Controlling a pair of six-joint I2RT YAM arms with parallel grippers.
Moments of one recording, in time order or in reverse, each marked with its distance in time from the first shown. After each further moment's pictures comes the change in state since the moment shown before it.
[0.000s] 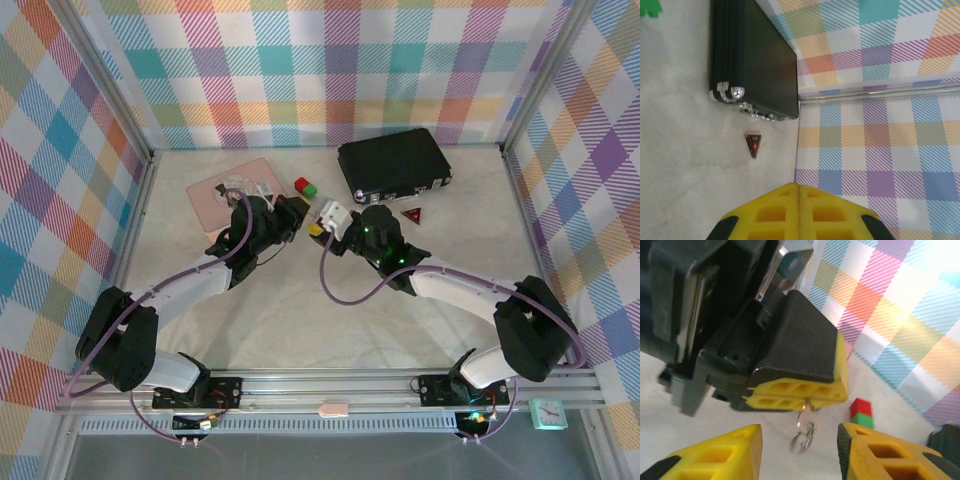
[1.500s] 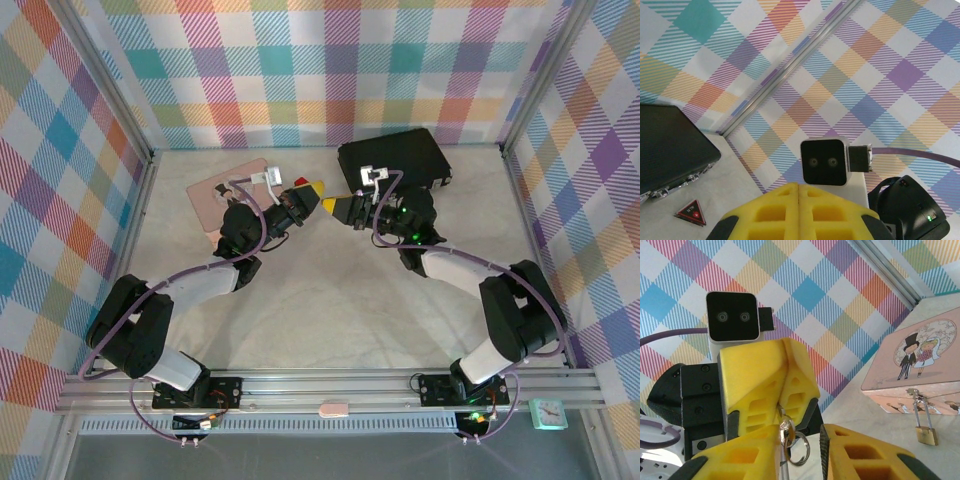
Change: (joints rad) left arm -0.002 0.079 -0.052 0.611 0.222 0.412; right arm -0.264 0.126 -0.026 0.540 -0.654 1.233
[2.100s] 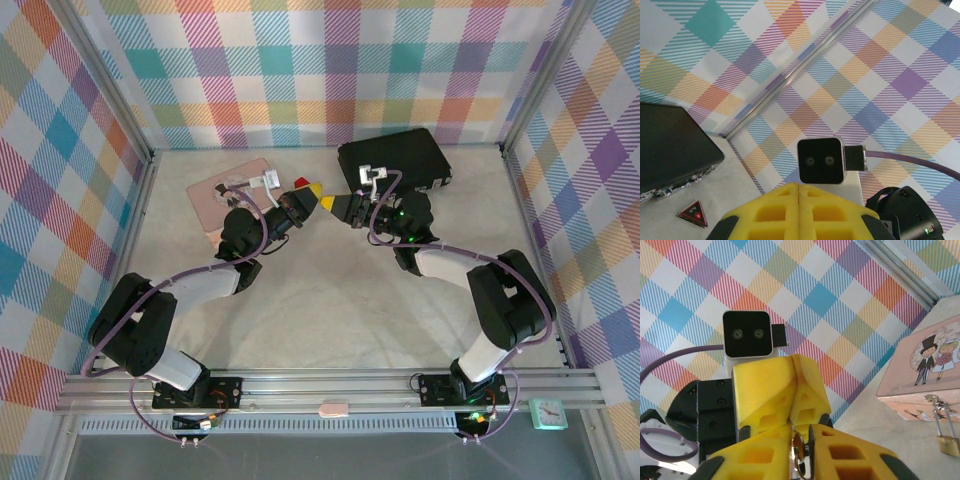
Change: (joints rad) left arm -0.006 0.013 -0.033 0.053 -0.040 -0.027; right arm 0.007 0.077 0.002 0.169 -0.003 0.126
